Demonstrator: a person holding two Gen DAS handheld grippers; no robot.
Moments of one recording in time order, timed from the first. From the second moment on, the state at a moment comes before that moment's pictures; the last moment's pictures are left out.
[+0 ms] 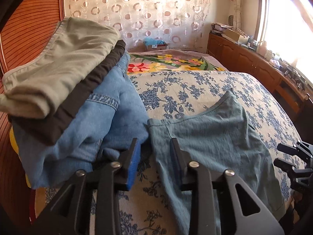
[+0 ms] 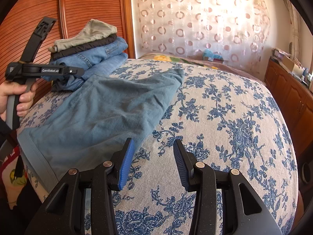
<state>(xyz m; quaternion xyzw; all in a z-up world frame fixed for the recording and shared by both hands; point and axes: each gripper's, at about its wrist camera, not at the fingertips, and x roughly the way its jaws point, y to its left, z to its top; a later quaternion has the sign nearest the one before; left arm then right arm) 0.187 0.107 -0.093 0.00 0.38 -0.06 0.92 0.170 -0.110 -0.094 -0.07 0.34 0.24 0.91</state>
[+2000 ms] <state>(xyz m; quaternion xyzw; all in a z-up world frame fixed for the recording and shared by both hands) 0.018 0.107 -0.120 -0.03 0.38 -0.09 0.92 0.067 -0.074 -0.094 -0.13 0.38 0.29 0.87</state>
